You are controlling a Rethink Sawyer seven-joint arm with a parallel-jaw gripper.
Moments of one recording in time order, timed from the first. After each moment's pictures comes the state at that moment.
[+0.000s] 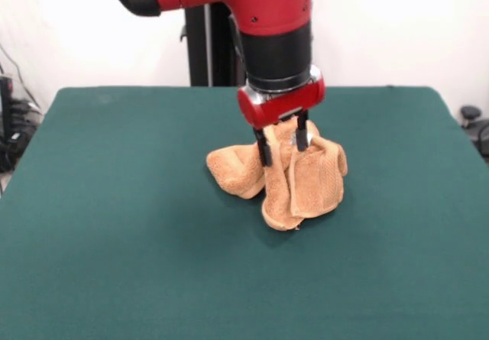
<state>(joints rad) -0.60 -0.58 0.61 1.69 -0.57 0.70 1.52</state>
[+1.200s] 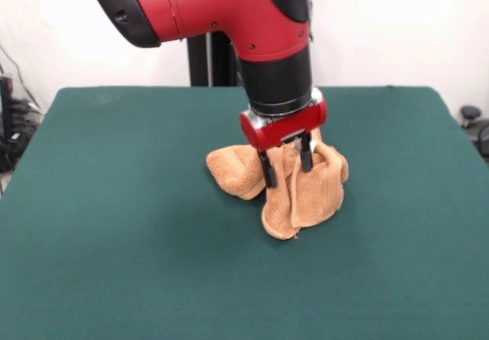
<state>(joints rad) -0.61 -0.51 0.61 1.65 -0.57 0.64 1.52</state>
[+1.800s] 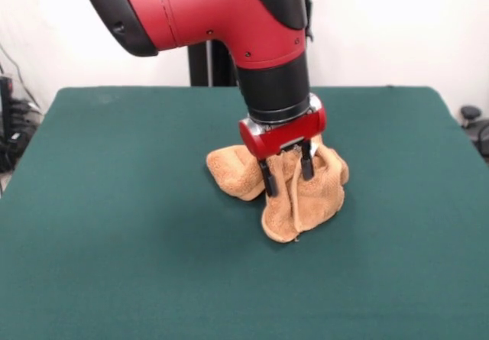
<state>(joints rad) -0.62 -0.49 0.61 1.65 -0.57 0.59 1.52</state>
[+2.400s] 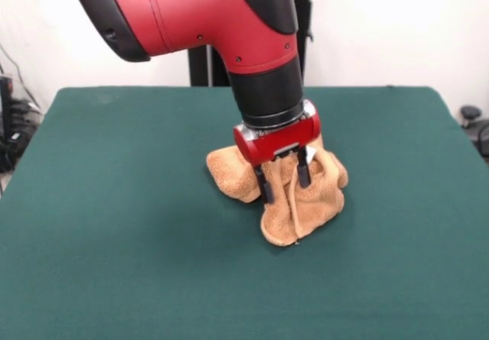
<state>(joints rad) -0.64 -0.47 0.61 1.65 -0.57 0.53 1.52</state>
